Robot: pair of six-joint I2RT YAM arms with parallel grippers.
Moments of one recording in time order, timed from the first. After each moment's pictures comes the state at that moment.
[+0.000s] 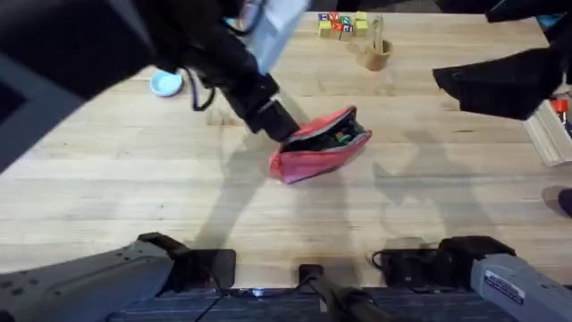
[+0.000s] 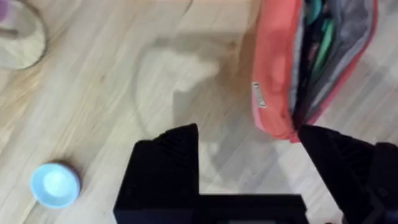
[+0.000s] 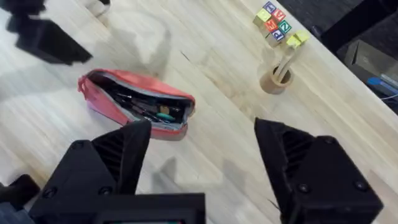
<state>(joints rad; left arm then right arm) -0.44 1.37 1.26 -1.04 0.20 0.49 0.04 1.02 1.48 -1.24 -0.42 -0.62</state>
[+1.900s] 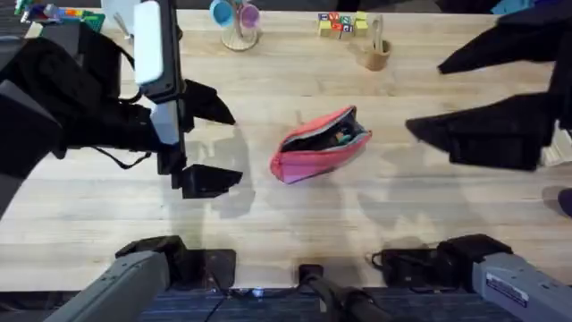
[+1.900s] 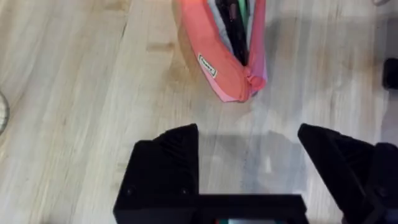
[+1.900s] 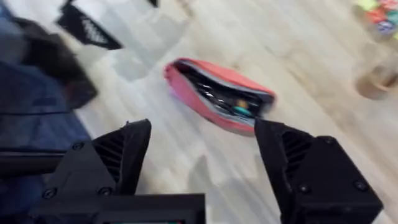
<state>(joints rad) 0.16 1.13 0.88 -1.20 0.81 1.49 0.15 1.02 1.48 -1.40 -0.57 -0.54</state>
